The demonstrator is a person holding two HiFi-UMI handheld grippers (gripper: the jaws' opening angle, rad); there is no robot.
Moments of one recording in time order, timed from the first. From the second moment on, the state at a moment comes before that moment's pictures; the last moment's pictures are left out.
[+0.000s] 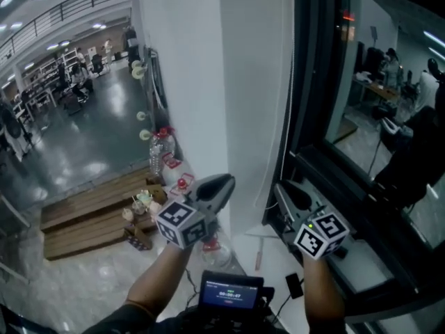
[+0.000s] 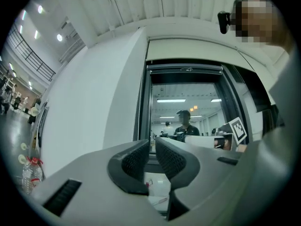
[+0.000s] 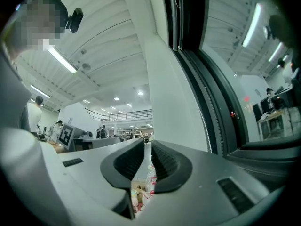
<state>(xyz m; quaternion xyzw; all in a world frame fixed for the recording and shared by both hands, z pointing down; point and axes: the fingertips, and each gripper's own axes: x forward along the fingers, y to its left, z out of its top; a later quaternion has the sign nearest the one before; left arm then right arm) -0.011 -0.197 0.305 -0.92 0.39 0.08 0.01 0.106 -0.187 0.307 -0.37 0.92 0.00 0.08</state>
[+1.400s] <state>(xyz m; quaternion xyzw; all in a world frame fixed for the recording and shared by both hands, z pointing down) -0.053 -0.018 0.352 -0.94 0.34 0.04 0.00 0.091 0.014 0.321 -0.45 0.89 0.00 0.07</state>
